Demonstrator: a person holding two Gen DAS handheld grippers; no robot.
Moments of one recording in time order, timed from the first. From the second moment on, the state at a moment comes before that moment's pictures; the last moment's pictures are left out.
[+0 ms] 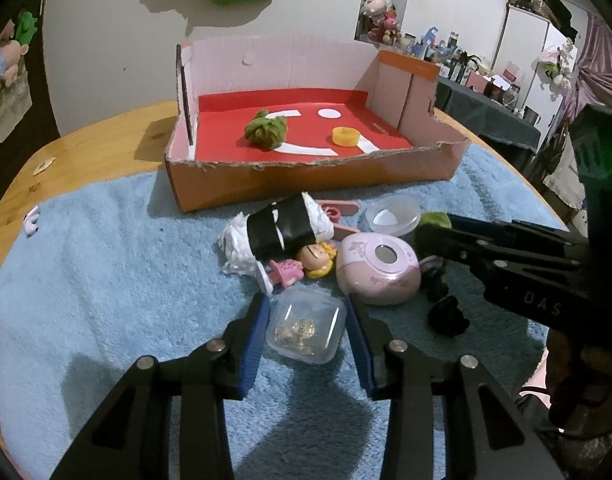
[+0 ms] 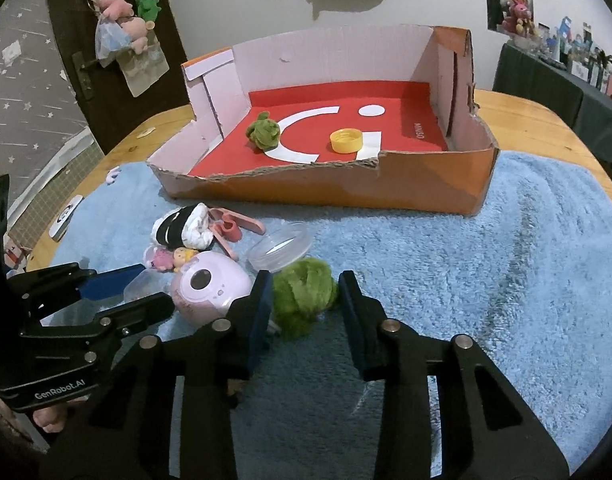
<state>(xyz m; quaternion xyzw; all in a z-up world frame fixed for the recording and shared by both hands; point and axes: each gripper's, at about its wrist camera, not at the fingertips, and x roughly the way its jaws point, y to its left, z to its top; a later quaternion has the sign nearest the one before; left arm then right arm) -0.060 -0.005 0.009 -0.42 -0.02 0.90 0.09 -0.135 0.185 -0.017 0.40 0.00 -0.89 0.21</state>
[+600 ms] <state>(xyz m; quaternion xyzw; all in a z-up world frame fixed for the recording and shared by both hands) -0.067 -0.011 0.029 -0.40 -0.03 0.91 0.08 -0.127 0.182 0.007 0.37 0.00 -0.90 0.23</state>
